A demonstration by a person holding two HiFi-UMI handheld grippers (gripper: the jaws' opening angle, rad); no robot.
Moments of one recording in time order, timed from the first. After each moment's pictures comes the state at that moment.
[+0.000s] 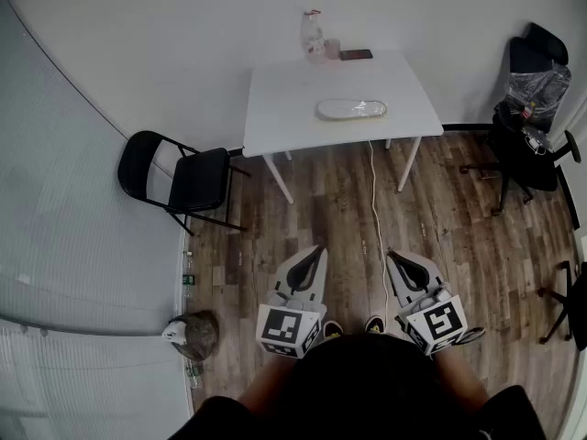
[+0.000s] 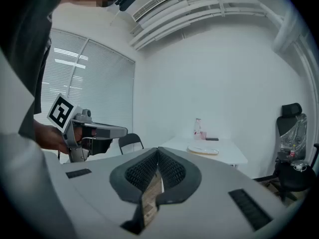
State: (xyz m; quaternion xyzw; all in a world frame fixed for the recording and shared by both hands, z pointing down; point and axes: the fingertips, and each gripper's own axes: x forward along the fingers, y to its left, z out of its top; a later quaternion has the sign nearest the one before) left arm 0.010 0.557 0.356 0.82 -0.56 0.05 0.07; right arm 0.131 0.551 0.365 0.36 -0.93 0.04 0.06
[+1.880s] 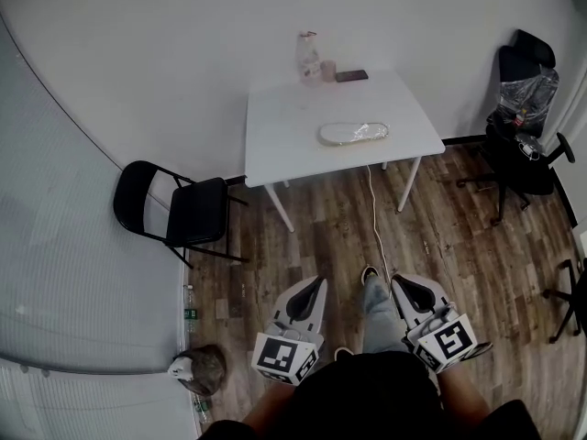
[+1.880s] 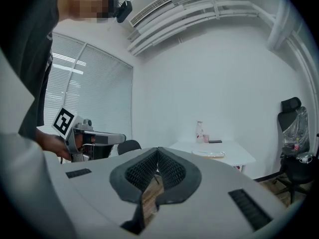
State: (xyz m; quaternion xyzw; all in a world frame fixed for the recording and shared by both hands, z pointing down) left arm -0.047 0.546 0.367 0.85 -0.52 0.01 0.07; right arm 0.082 0.538 0.369 0.36 -0.93 0.04 0.02
